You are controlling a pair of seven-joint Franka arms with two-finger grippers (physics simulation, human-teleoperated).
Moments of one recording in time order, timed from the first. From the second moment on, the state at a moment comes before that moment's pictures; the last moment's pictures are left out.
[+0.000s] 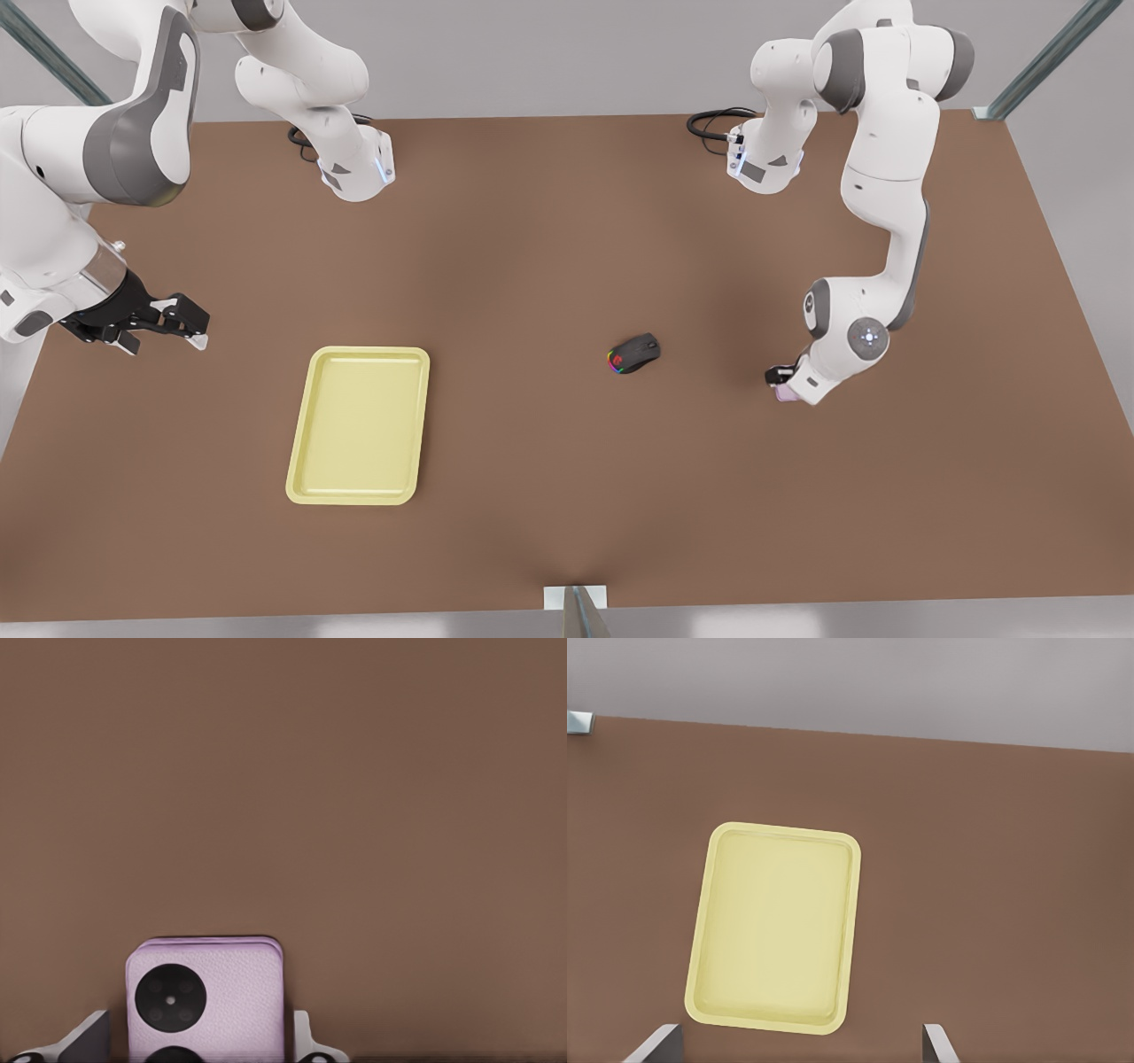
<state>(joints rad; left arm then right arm) -0.12 0.54 0.07 -2.08 -0.08 2.55 -0.03 0.07 0.17 -0.09 -1.34 0.01 1.66 -0.09</state>
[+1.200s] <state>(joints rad) -0.70 0.86 0.06 -1.12 -0.06 2.06 -0.29 0.07 0.16 -0.10 -1.34 0.00 1.61 -0.09</state>
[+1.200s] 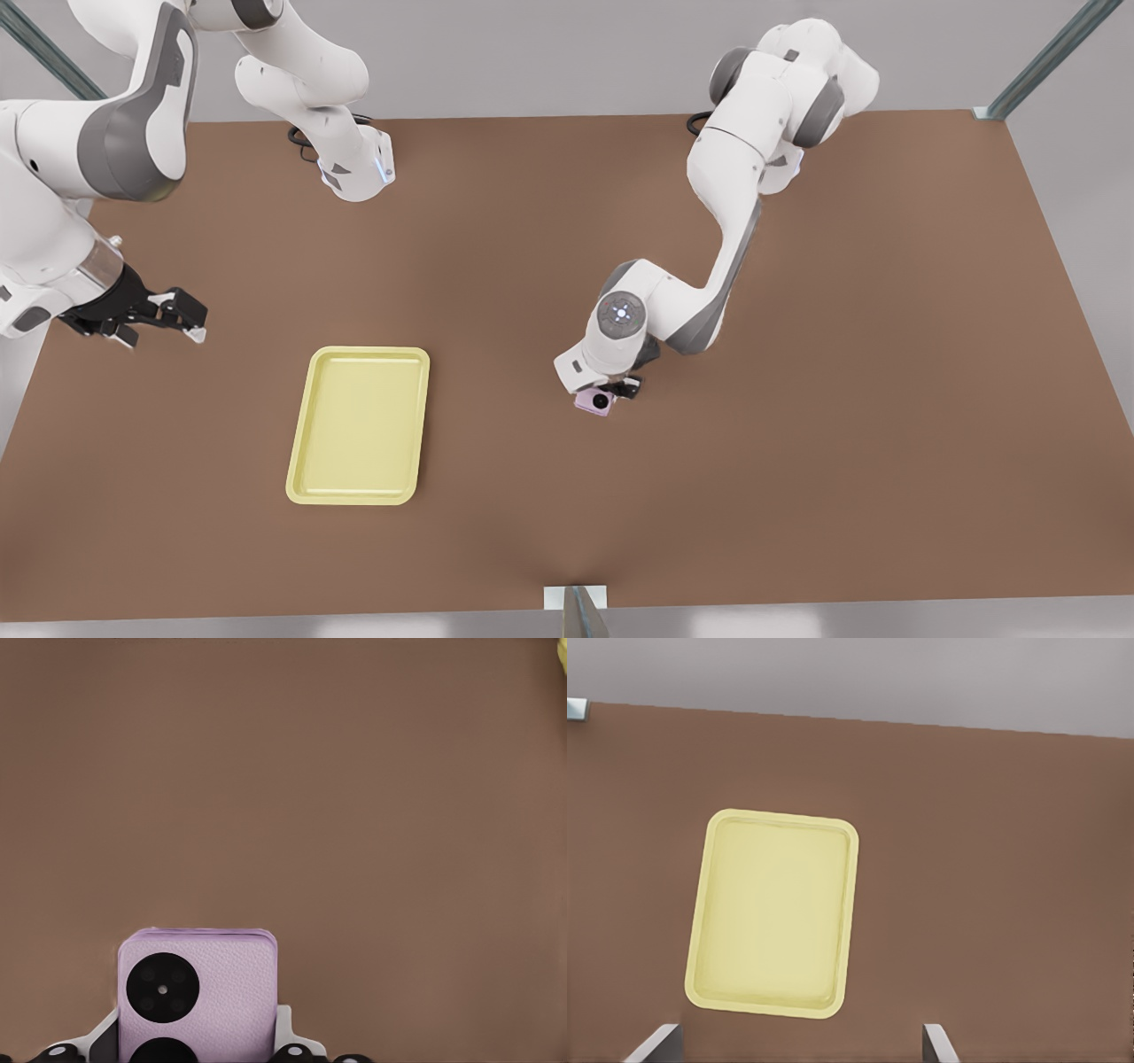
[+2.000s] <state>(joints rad) -0.83 1.23 0.04 -0.79 -0.02 2.23 -0.55 0.03 0.17 -0.09 -1.31 0.00 1.46 -0.09</state>
